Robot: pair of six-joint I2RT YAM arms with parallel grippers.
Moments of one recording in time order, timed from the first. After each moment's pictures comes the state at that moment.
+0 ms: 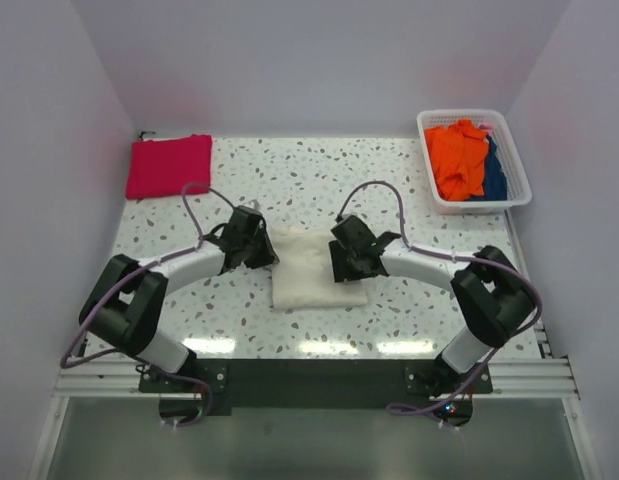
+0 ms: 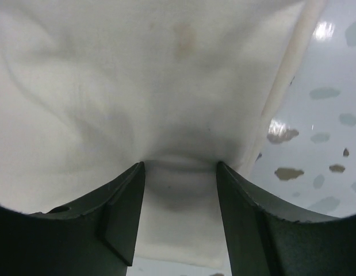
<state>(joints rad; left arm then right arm) -0.48 1.56 0.76 -0.12 0.04 -0.75 0.71 1.65 0.95 -0.38 0.18 0.51</state>
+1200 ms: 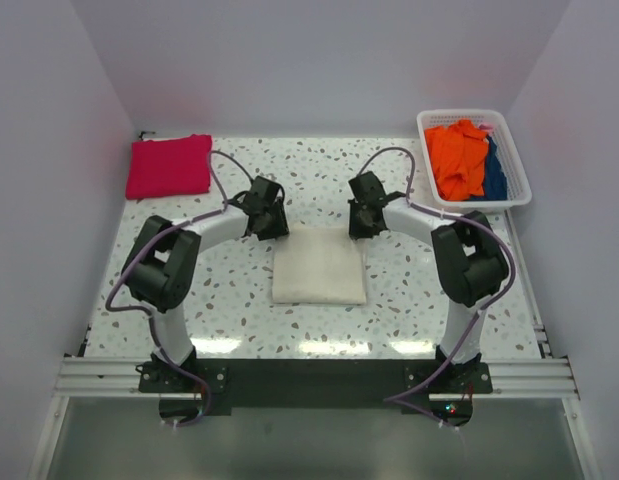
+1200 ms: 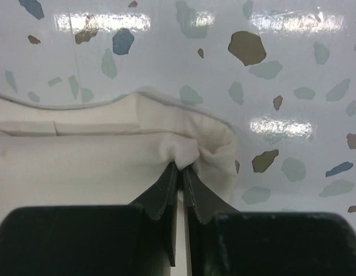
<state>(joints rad) -0.47 1.86 1.15 -0.25 -0.05 -0.64 0.47 1.91 1.25 -0.40 0.11 0.47</state>
